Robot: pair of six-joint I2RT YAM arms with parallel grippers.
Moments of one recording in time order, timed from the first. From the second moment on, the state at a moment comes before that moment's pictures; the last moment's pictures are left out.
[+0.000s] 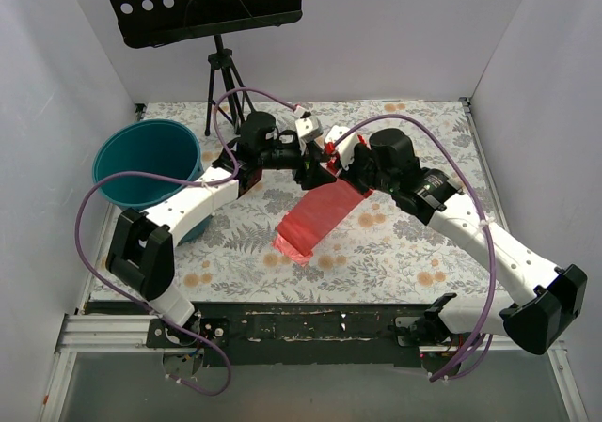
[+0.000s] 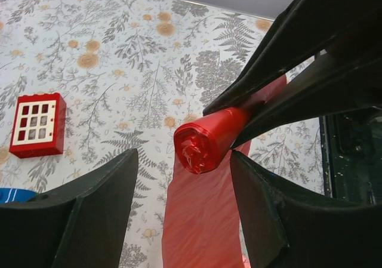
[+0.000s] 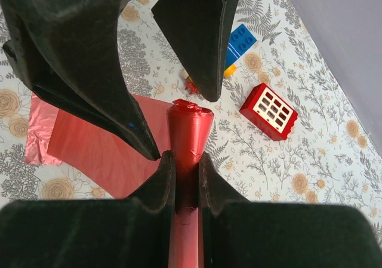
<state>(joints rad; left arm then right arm) -0.58 1.61 1.26 0.05 0.80 0.14 0.71 1.23 1.21 -0.47 -0.10 -0.42</state>
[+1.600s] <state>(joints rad) -0.56 1.78 1.31 0.24 1.03 -0.17 0.64 1.22 1.23 -0.51 -0.04 -0.34</state>
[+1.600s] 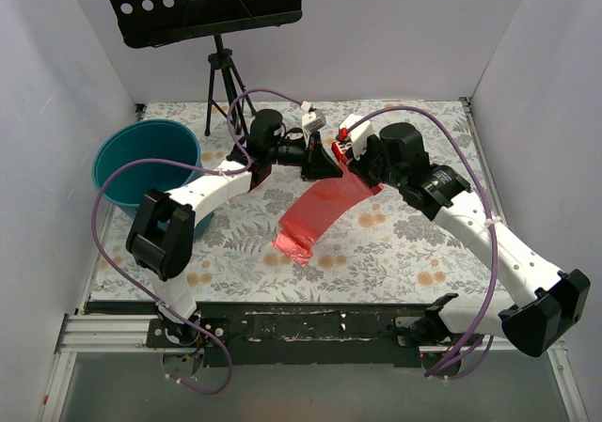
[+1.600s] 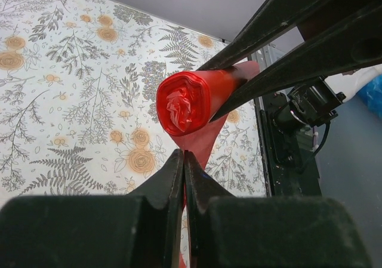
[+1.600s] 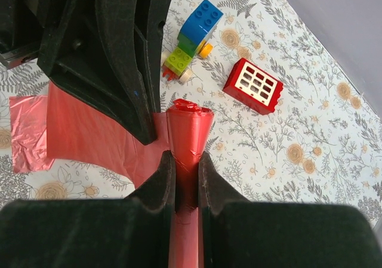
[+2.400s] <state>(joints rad) -0.78 1.71 1.35 -0.04 0.81 0.56 0.32 1.60 1.36 -0.64 -0.26 0.03</state>
